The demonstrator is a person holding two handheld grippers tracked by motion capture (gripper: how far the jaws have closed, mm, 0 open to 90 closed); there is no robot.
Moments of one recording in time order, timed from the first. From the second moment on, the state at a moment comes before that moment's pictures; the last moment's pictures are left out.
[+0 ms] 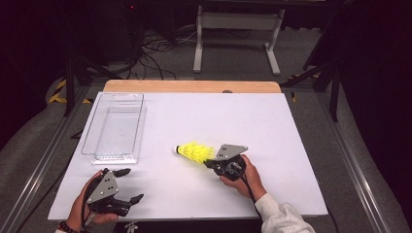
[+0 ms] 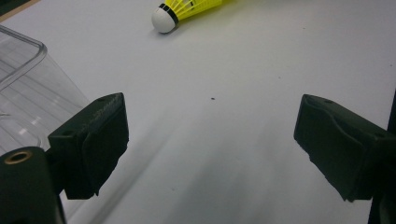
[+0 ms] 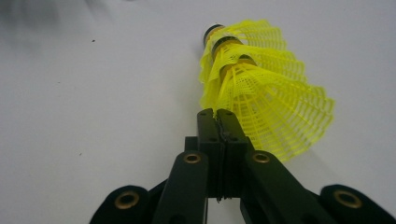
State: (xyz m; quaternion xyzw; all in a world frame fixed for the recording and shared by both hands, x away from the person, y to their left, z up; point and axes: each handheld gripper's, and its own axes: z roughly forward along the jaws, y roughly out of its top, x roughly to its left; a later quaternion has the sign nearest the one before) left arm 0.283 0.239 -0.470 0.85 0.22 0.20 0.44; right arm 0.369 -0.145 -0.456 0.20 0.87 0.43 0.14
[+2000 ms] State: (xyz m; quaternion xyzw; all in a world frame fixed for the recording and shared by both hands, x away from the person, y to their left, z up) left arm 0.285 0.236 -0.472 0.85 0.22 0.19 0.44; right arm 0.379 -0.096 -0.471 0.27 0.86 0.41 0.13
